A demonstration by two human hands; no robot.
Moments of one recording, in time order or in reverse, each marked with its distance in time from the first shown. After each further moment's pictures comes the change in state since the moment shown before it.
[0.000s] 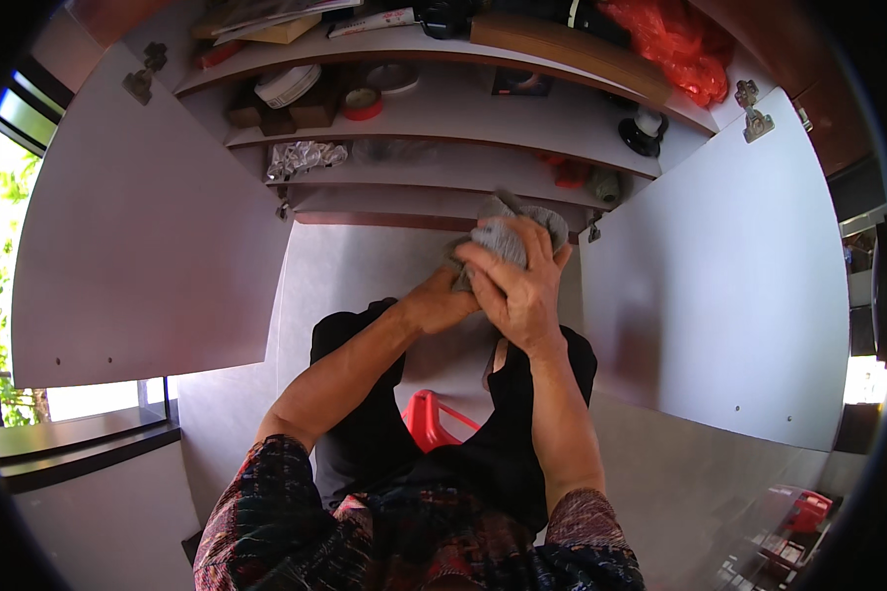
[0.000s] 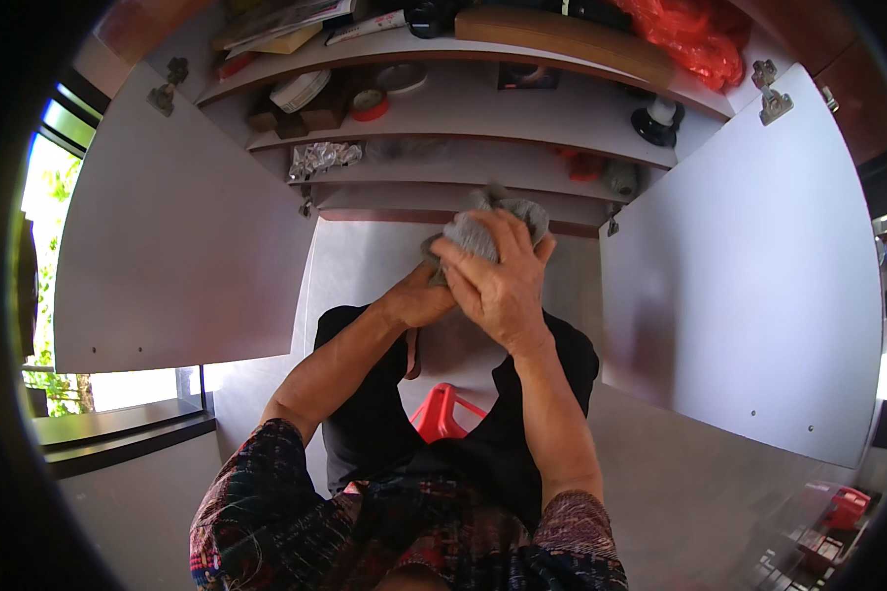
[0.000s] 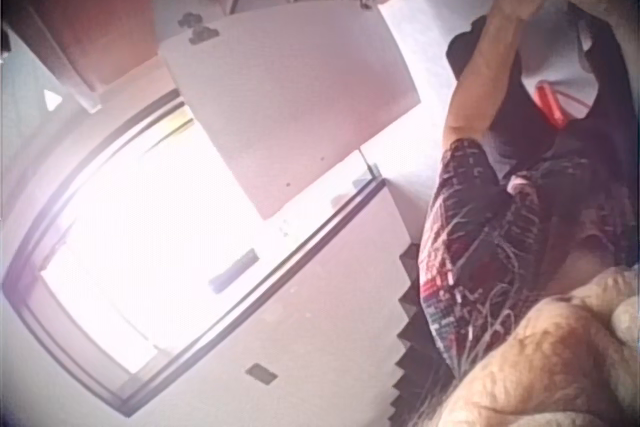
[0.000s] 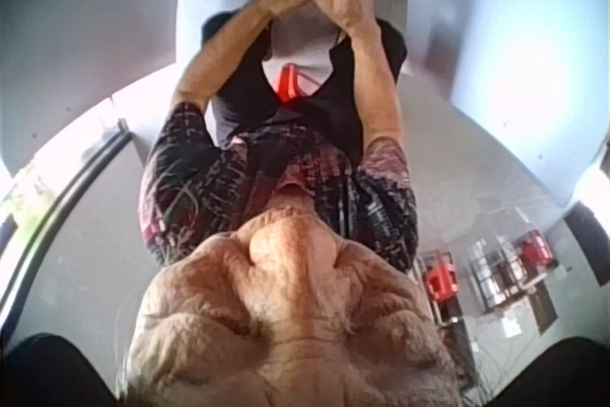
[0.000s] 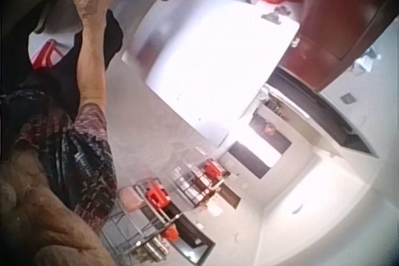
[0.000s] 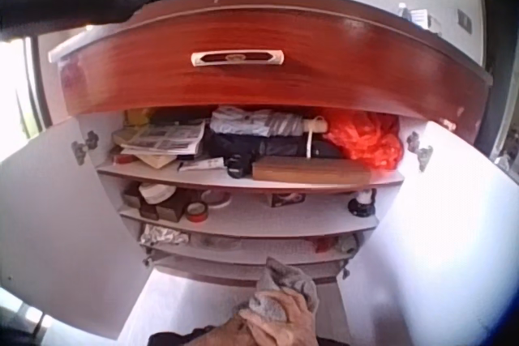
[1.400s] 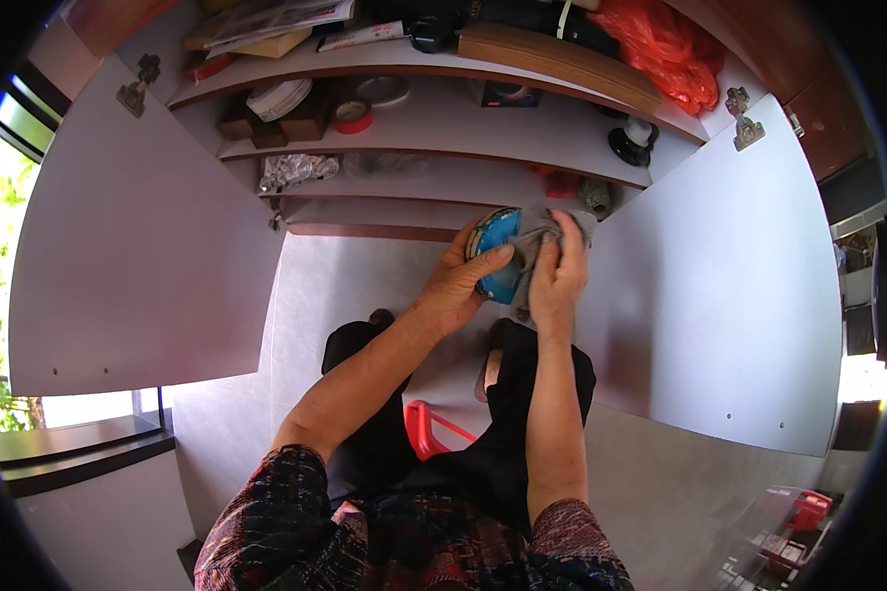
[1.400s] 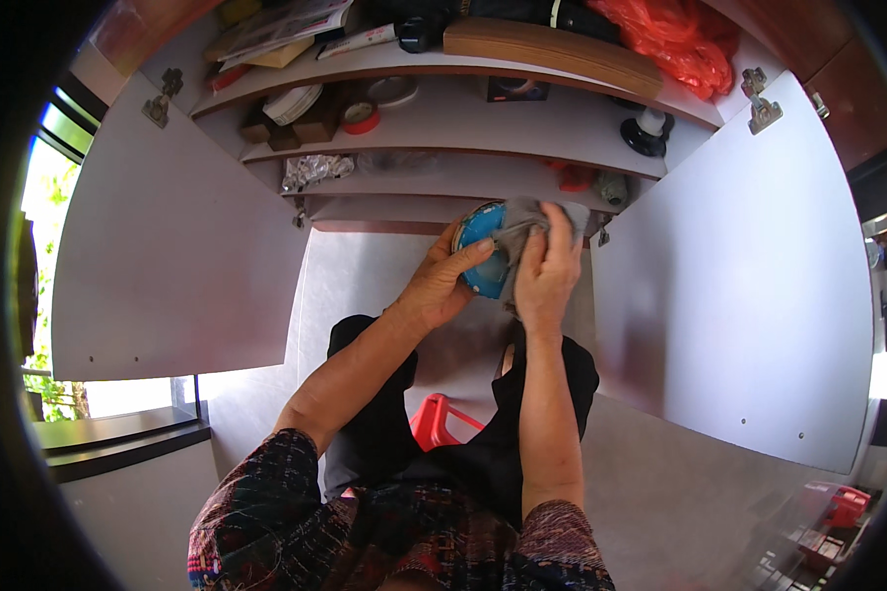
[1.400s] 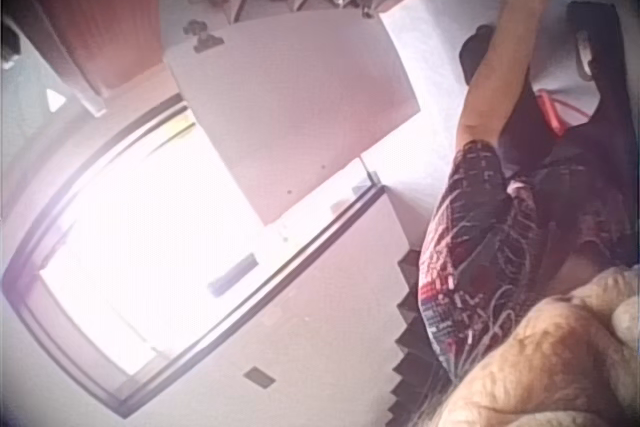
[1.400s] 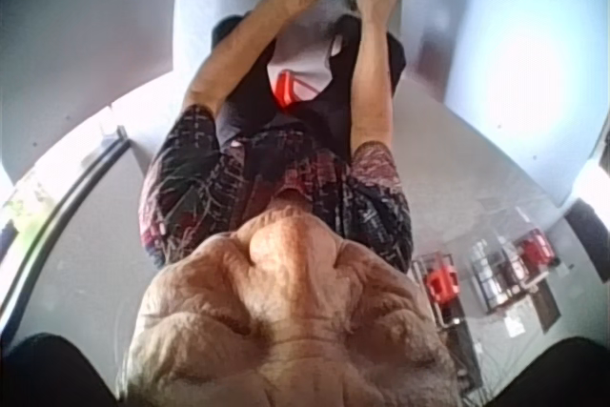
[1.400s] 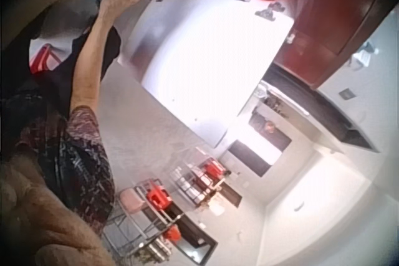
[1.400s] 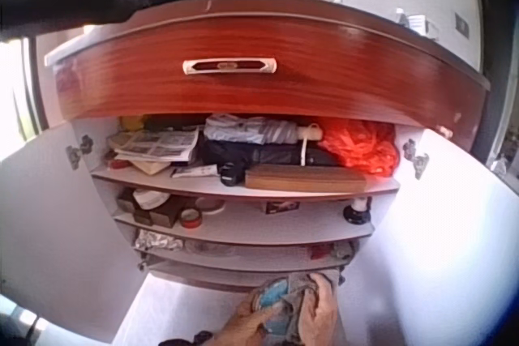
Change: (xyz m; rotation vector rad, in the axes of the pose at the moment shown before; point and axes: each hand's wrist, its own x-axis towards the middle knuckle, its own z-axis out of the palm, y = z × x) left_hand 0.036 0.016 0.032 -0.852 0.140 0.154; right_hand -0.014 0.062 0.008 0.053 0.305 0.496
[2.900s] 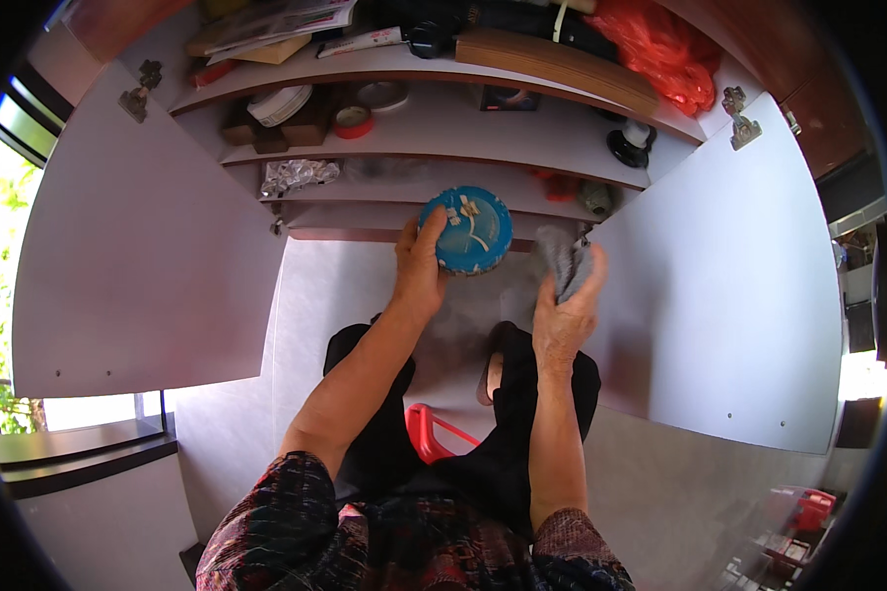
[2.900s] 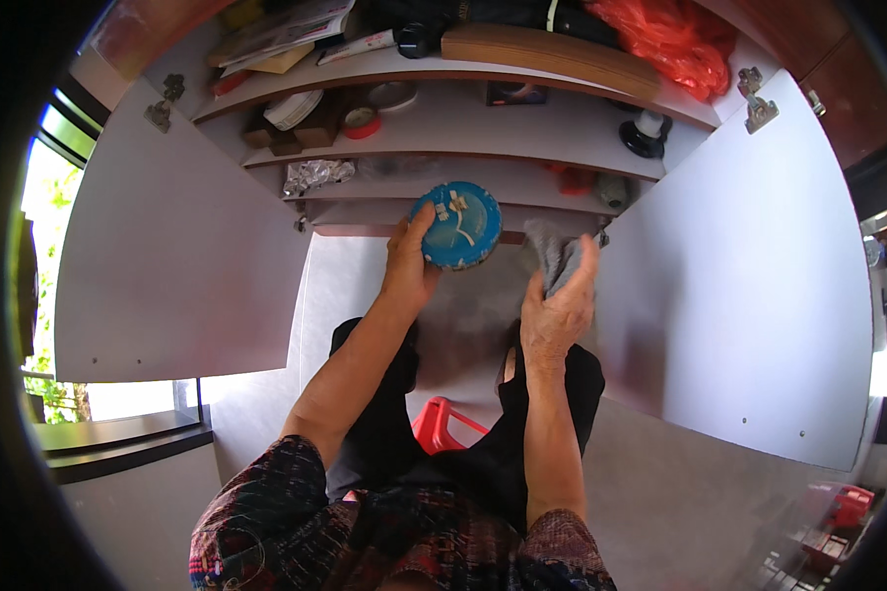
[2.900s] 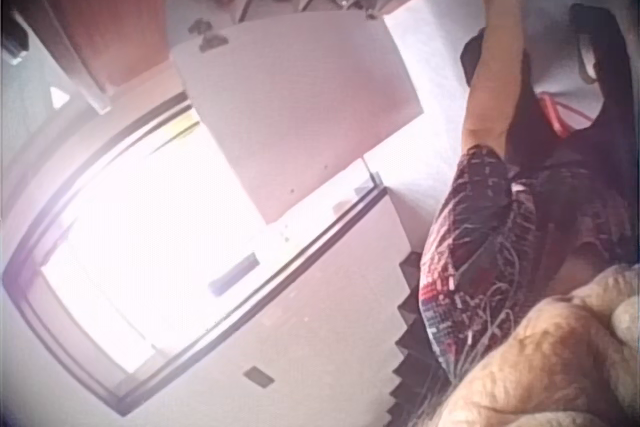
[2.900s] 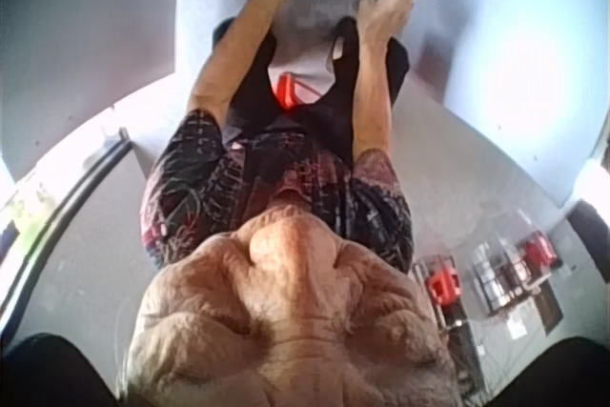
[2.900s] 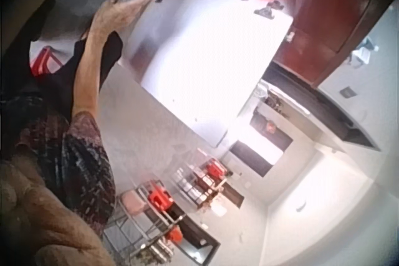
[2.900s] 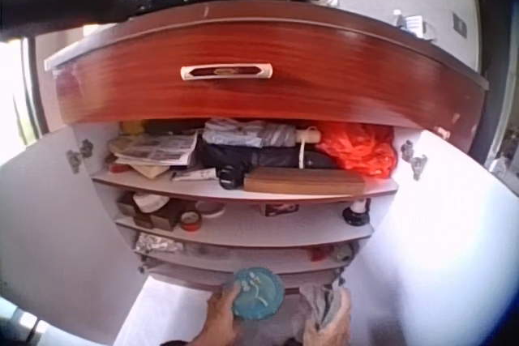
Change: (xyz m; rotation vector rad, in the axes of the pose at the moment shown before) left_hand 0.012 0.017 -0.020 0.033 0.460 0.207; right_hand -0.026 -0.013 -0.024 -0.145 0.086 0.198
